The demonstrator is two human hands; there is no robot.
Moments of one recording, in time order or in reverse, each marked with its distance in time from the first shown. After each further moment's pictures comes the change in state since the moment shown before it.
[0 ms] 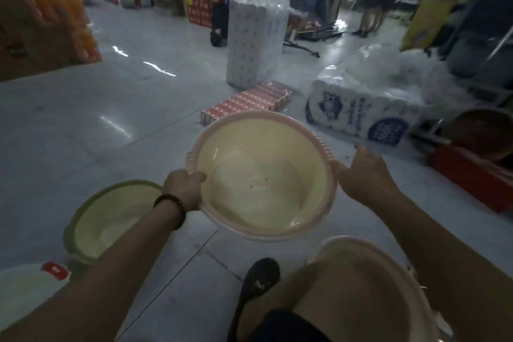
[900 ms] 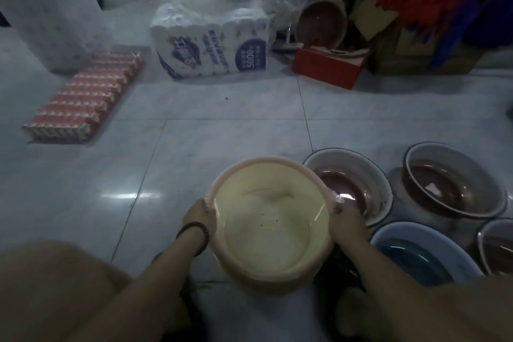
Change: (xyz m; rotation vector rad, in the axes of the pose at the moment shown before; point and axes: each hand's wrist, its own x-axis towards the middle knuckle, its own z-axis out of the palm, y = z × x) left_hand -0.074 -0.099 0.337 0.825 -0.542 0.194; right_hand -0.091 0.377 0.059 0.335 0.198 0.818
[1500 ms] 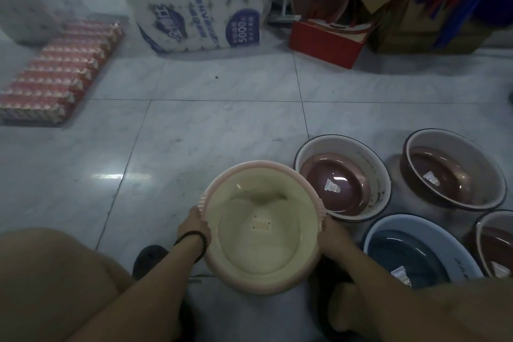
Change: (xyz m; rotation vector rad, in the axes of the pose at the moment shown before) left_hand 0.033 -0.025 0.062 0.040 -0.064 -0.183; right_hand 0.041 0.059 0.041 -0.249 -0.384 0.113
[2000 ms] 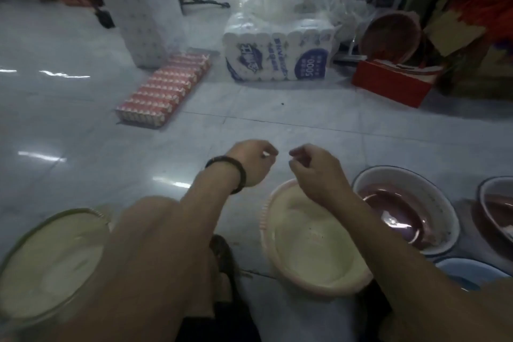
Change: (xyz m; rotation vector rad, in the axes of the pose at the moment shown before) left_hand -0.152 0.076 -0.215 0.149 0.010 0.610; right_hand -0.198 -0.231 -0.019 0.086 0.161 -0.783
